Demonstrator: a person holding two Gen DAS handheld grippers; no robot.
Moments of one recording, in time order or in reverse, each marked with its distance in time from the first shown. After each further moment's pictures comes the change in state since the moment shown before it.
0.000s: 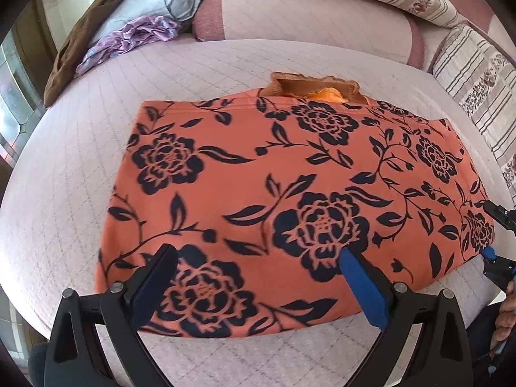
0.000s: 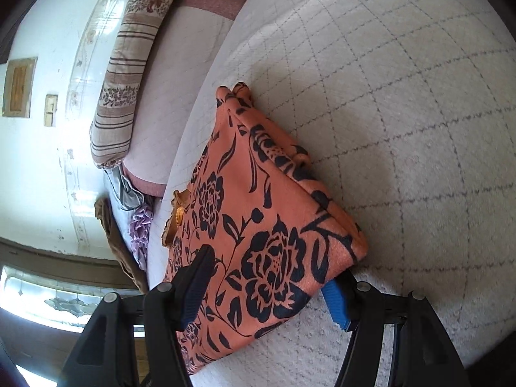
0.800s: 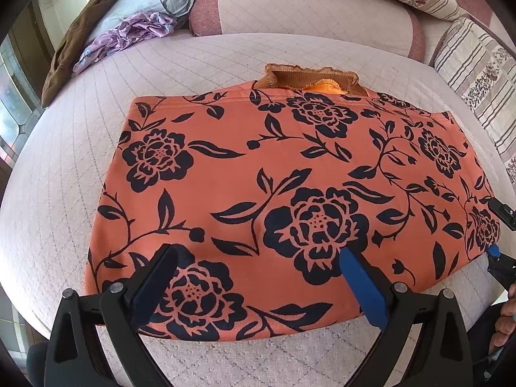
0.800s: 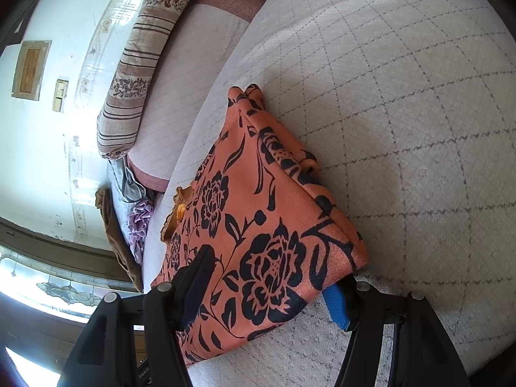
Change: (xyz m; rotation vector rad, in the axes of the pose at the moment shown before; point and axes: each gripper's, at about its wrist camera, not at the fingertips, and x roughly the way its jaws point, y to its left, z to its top) left arm 0.007 -0.005 -0.001 0.001 0.025 0.015; right arm 0.002 0.003 -0.003 -0.076 -0.021 0.006
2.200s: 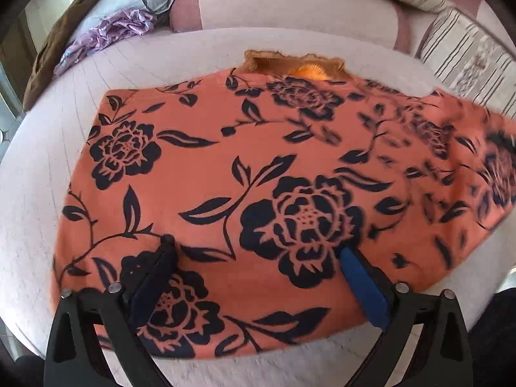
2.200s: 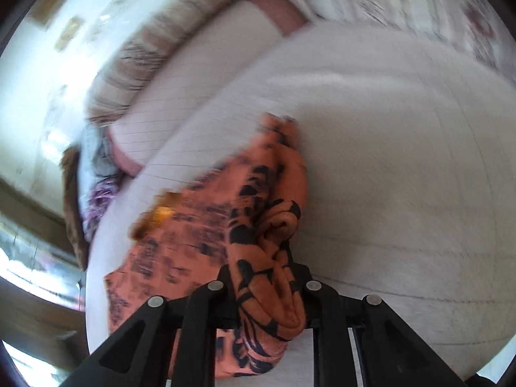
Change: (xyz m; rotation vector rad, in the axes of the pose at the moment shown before) left arm 0.014 0.001 0.006 0.021 0.004 -0.109; right arm 0.007 0.096 0.013 -0.316 -0.068 -0.211
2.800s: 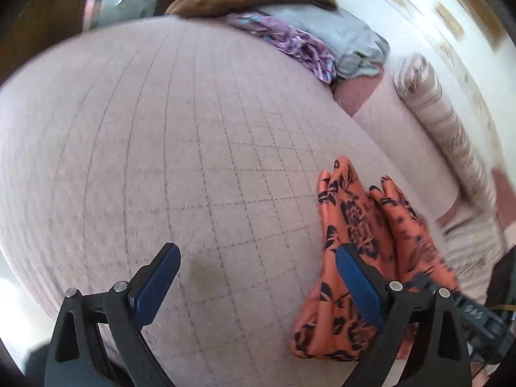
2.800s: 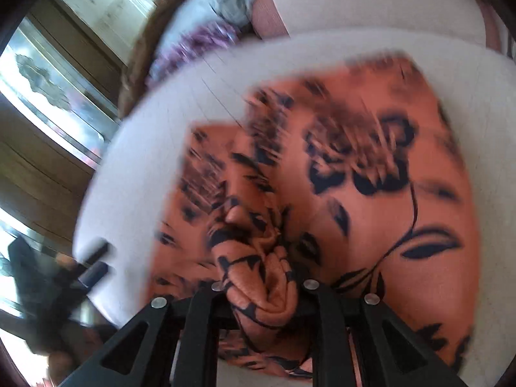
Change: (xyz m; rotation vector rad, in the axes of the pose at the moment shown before) left arm -0.082 0.234 -0.057 -0.692 -0.256 -0.108; right arm 0.117 0.248 -0.129 -0.506 0.312 0.144
